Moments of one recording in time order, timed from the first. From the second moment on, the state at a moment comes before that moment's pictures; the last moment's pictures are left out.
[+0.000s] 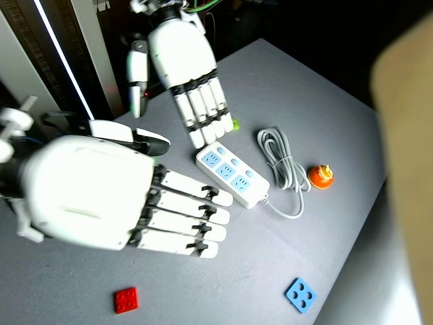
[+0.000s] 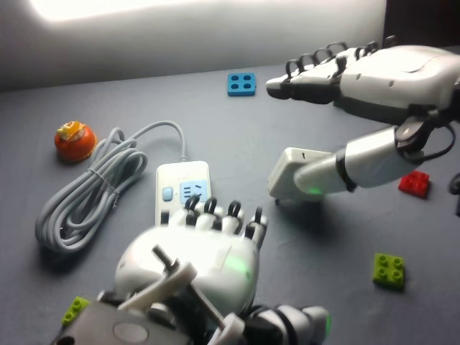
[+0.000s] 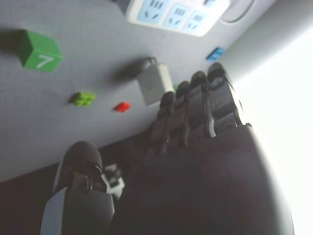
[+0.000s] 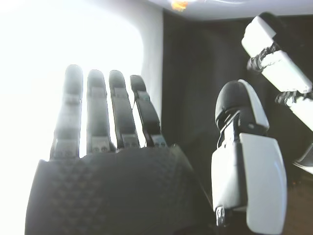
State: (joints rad) left arm 0.27 -1.16 0.33 -1.78 -1.32 2.44; right arm -0.23 -0.95 0.93 0.60 0.08 -1.41
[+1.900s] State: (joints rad) left arm 0.47 -1.15 0.44 -1.73 -1.23 2.40; right arm -0.35 -1.24 1.26 0.90 0.02 -1.44
